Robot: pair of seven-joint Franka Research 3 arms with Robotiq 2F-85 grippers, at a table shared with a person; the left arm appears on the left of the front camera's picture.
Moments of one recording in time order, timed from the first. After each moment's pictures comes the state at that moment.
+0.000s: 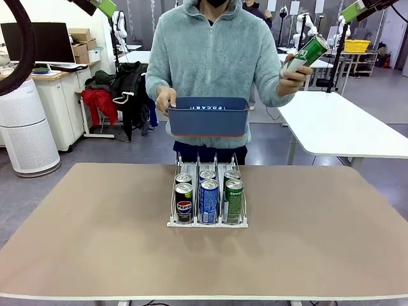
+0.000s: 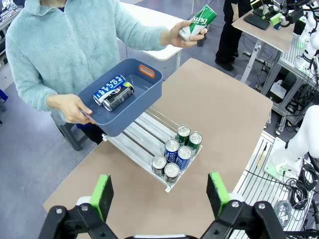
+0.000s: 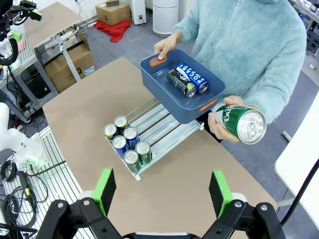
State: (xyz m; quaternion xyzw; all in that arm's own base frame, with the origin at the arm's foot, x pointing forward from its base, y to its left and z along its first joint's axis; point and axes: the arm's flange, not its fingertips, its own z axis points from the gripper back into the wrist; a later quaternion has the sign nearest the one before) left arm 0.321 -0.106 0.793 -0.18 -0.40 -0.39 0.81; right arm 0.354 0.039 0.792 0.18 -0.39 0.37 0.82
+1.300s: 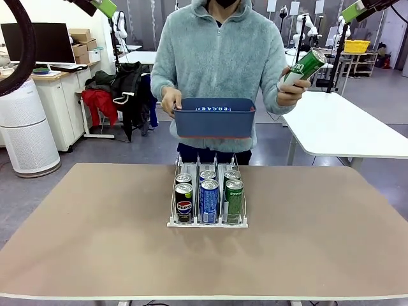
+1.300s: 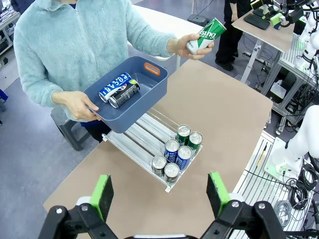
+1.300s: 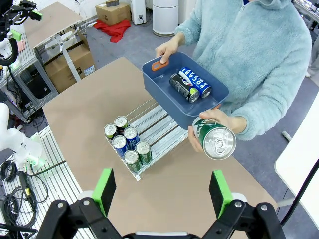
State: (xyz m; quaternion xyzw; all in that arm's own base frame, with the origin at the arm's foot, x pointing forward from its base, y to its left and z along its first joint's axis) left arm 0.321 -0.106 0.793 -0.18 -0.40 -0.39 0.81; right arm 0.354 0.039 0.792 0.18 -0.39 0.37 0.82
